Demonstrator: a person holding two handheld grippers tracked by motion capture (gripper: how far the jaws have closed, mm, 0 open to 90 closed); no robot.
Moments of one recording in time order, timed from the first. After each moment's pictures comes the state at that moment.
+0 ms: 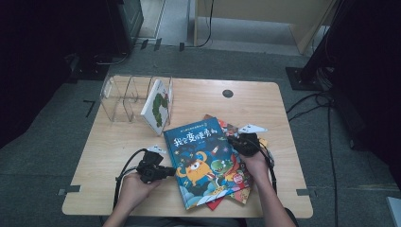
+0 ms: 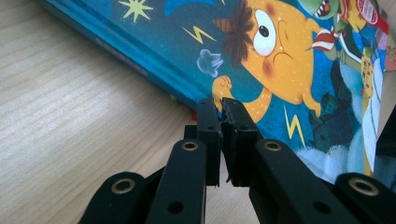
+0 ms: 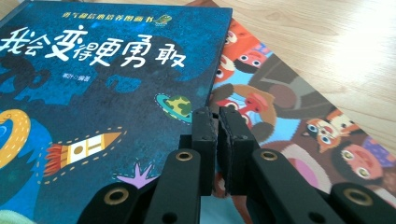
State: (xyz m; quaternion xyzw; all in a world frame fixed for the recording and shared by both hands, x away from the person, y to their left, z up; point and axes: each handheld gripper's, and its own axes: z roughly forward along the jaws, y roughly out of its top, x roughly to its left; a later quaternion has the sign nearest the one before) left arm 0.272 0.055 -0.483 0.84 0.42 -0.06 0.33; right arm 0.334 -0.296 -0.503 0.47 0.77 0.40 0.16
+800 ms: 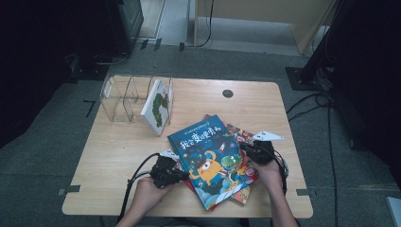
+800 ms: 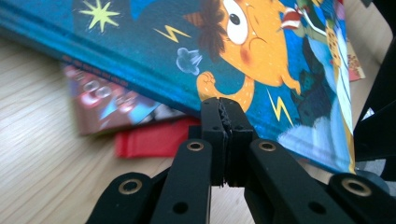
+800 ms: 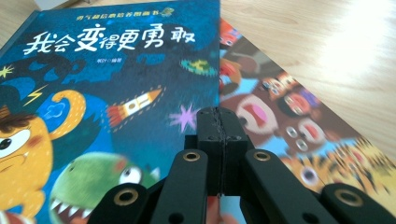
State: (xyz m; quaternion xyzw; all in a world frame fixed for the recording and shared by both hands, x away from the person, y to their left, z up) left arm 0.262 0.015 -0.489 0.84 0.39 -0.09 0.36; right arm 0.296 -0.330 -0.488 0.48 0.76 0.40 0.17
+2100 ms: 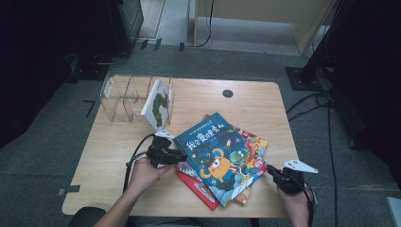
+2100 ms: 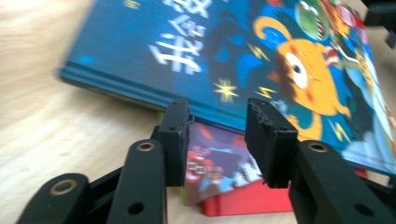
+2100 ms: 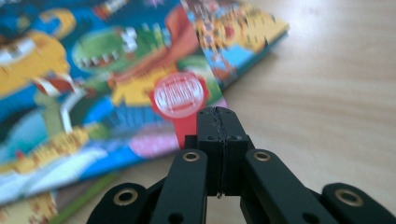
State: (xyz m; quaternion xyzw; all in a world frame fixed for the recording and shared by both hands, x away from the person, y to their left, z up) left arm 0.317 0.033 -0.467 0.84 0.40 -0.04 0.37; right arm 0.203 -0.395 -0.499 0.56 0.72 0.36 0.20
